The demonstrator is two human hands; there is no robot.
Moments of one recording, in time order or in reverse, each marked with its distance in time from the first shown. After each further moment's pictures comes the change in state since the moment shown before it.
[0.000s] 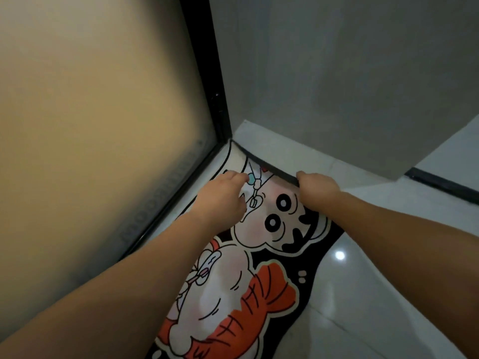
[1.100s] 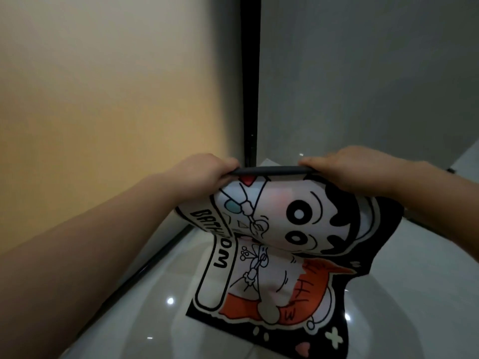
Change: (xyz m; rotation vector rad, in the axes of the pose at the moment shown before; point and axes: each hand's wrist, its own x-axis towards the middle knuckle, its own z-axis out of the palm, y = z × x) left_hand -0.079 -0.024 -0.158 0.175 0.001 0.147; right_hand -0.136 -0.059 -0.197 -0.455 0.162 -0.516
